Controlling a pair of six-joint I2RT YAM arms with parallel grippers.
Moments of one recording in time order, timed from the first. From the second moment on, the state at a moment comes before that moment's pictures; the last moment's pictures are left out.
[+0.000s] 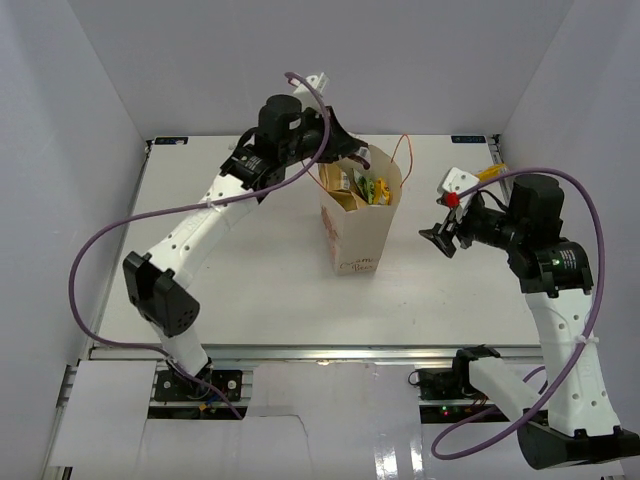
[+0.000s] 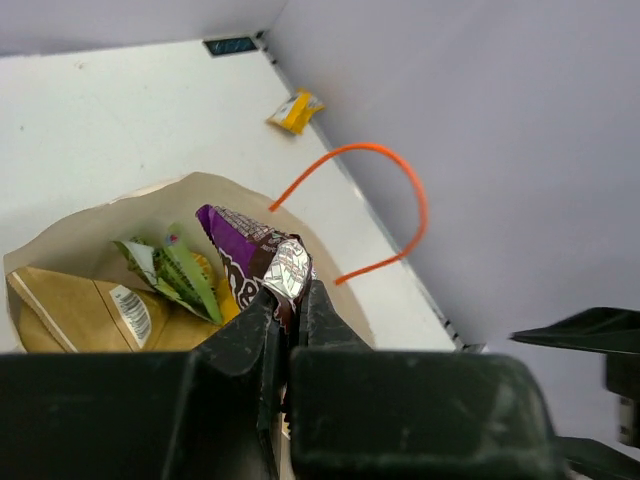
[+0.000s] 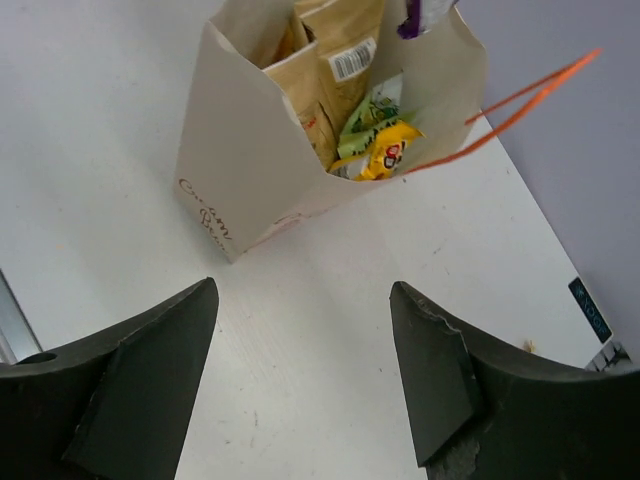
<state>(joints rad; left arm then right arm) -0.62 1.70 1.84 -0.31 0.25 -0.53 0.15 0.90 1.28 -0.85 -0.71 -0.72</state>
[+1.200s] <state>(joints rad) -0.62 0.85 1.11 -0.29 -0.02 -0.47 -0.05 2.06 1.73 -0.56 0.42 0.18</state>
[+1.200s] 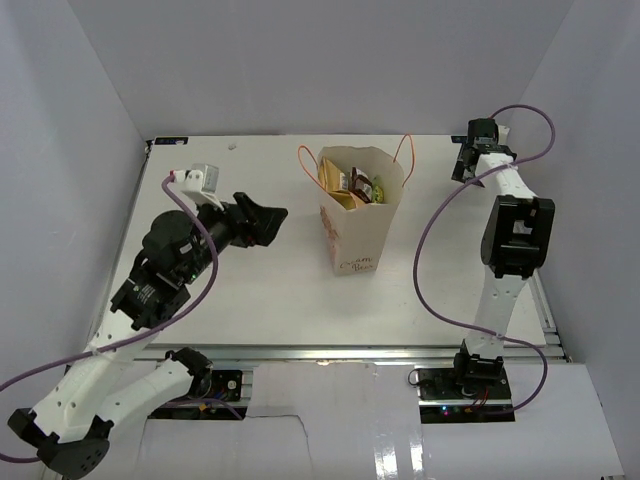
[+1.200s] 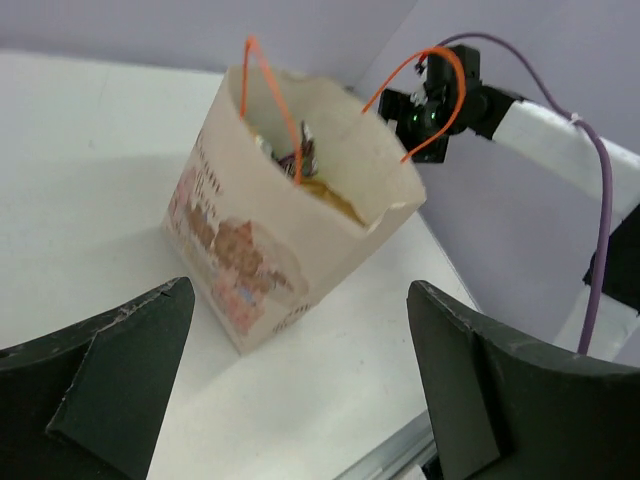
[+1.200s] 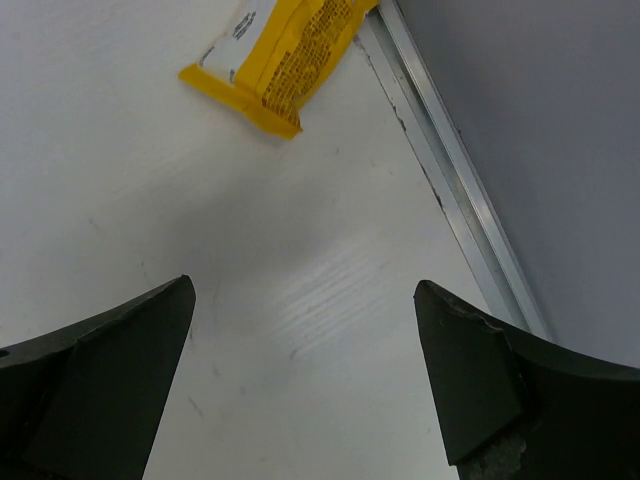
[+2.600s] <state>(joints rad) -0.61 0.99 0.98 -0.31 0.03 -0.82 -0.17 2.48 2.05 -0.36 0.33 0.45</state>
